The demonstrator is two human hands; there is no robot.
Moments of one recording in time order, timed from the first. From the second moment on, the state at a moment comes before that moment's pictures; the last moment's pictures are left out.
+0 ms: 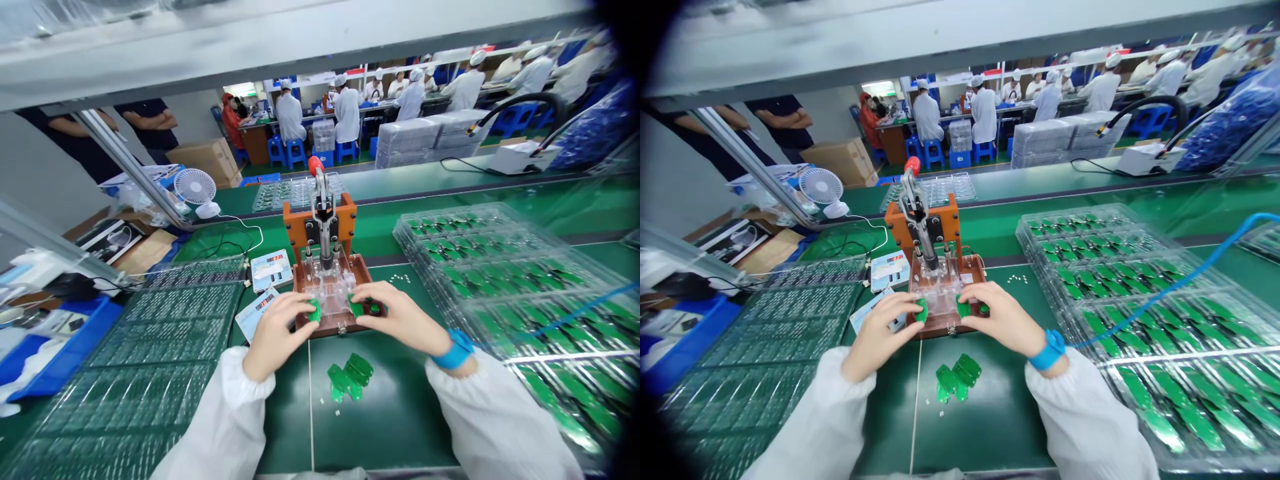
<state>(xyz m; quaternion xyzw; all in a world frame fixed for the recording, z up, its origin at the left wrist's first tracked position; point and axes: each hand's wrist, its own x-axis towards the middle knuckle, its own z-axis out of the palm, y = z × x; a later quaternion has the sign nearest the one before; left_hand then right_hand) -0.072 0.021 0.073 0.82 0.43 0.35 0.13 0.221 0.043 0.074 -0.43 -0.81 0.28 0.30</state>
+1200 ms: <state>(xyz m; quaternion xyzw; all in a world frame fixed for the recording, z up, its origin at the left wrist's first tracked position) -0.052 0.036 0.047 0.78 0.44 0.44 0.07 0.198 0.068 0.051 -0.35 -0.85 0.18 0.35</state>
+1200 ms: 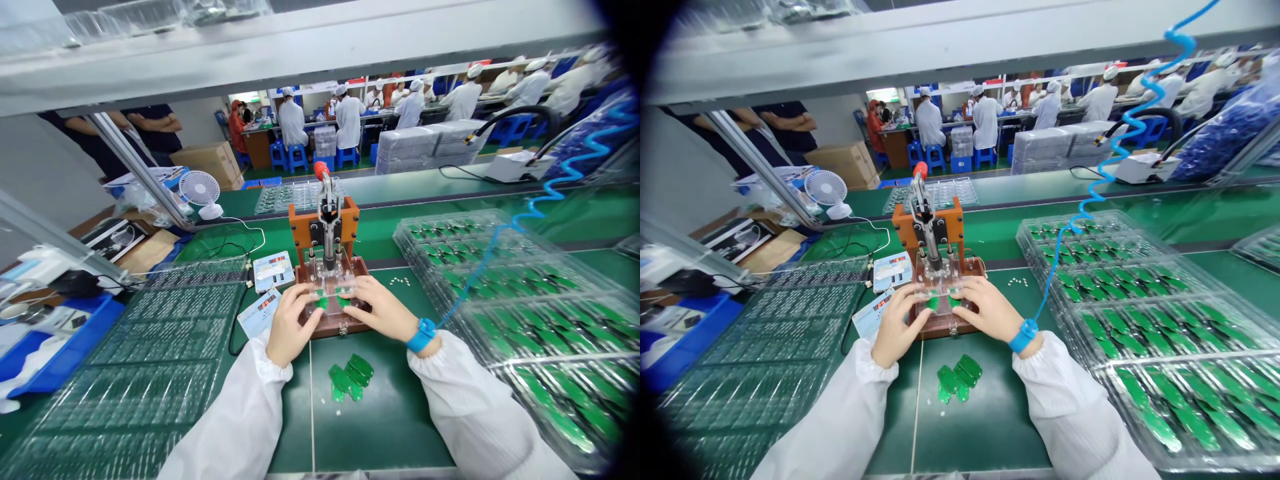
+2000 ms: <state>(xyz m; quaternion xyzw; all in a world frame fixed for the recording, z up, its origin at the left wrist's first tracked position) -0.011 0.006 0.013 0.92 0.22 0.31 0.04 0.142 0.192 0.273 -0.29 -0.76 0.29 0.50</state>
